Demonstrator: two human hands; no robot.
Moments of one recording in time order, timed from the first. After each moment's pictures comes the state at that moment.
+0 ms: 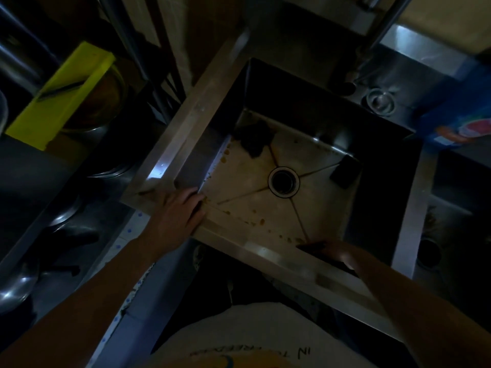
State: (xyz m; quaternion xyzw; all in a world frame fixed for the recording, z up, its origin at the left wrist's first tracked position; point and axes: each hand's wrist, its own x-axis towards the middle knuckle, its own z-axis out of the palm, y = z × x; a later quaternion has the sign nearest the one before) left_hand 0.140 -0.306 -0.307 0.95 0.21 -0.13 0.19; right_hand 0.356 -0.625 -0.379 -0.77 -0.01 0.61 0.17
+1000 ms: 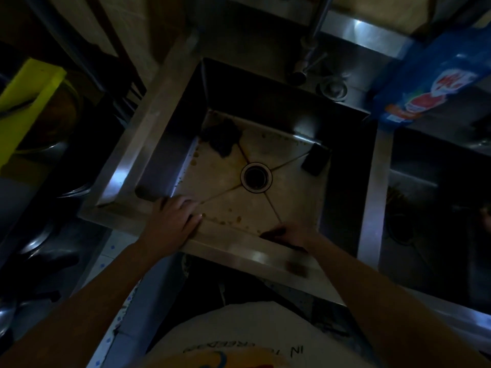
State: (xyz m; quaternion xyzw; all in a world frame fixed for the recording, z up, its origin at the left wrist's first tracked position) left_hand 0.178 -0.351 -0.312 0.96 0.14 -0.15 0.18; right_hand 0.348 -0.606 -0.392 -0.80 -0.11 0.57 0.15
